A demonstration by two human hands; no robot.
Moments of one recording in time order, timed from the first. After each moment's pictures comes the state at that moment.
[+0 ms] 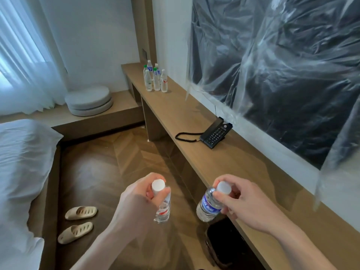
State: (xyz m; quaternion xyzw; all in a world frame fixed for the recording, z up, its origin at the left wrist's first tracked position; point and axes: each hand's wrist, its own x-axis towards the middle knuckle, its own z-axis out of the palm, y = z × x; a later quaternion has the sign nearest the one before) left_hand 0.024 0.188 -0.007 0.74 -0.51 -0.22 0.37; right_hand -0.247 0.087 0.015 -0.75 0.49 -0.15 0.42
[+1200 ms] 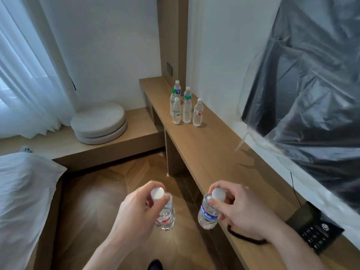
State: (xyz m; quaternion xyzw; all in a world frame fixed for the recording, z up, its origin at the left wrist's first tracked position) left_hand 0.418 -0.251 -0.016 0.78 -0.48 -0.20 0.35; right_hand 0.171 -0.379 0.008 -0.77 0.46 -0.10 0.43
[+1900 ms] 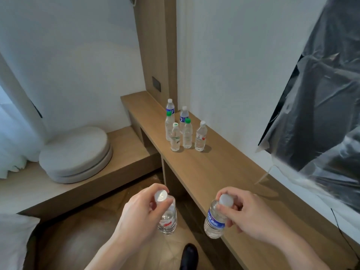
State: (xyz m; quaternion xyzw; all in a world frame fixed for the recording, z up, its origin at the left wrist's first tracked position) left_hand 0.613 -0.474 -0.009 0.73 -0.56 -0.26 0.31; right_hand 0.336 -0.553 0.006 -0.71 0.53 -0.14 0.44
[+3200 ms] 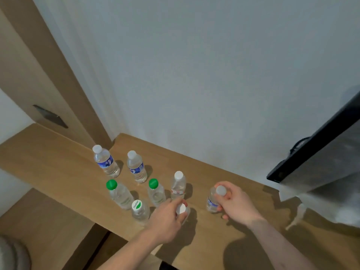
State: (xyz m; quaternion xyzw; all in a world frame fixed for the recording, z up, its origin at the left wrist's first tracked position) left_hand 0.659 -0.995 -0.151 0.49 -0.80 -0.35 0.01; right_hand 0.423 -0.936 -0.116 -0.38 0.78 -0.26 0.42
